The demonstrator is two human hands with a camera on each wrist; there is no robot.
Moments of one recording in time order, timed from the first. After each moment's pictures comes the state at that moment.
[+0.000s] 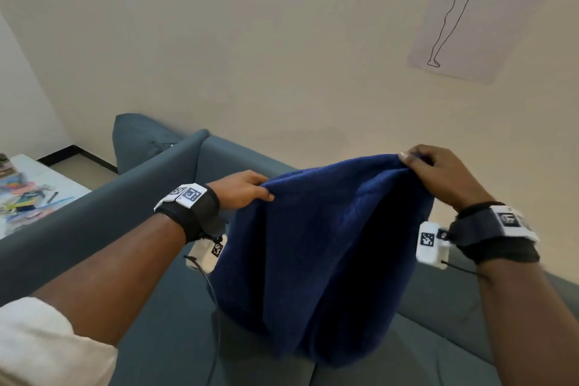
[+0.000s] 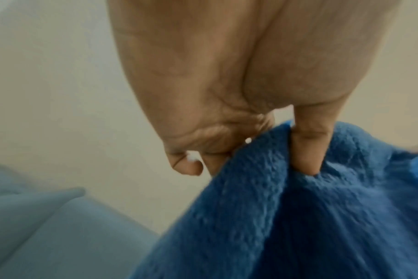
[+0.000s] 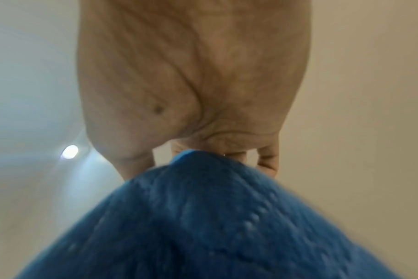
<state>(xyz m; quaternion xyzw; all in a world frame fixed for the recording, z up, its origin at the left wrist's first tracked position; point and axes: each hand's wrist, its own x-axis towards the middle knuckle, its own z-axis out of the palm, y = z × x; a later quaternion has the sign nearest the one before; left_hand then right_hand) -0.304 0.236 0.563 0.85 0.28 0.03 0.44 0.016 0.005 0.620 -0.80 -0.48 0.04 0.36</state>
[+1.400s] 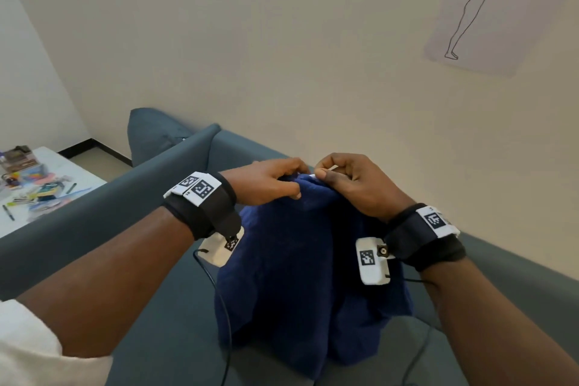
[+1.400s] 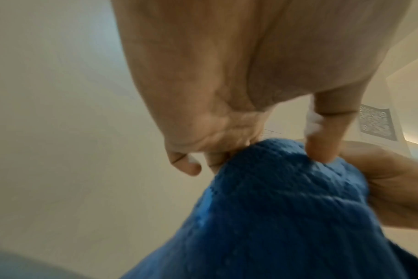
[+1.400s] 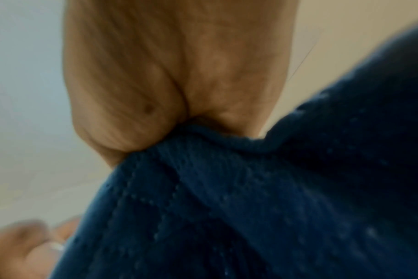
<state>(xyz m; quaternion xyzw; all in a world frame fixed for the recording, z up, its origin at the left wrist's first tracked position) -0.297 0.205 0.595 0.91 0.18 0.04 0.37 -0.104 0.061 0.600 -0.64 -0.63 0.21 0.39</state>
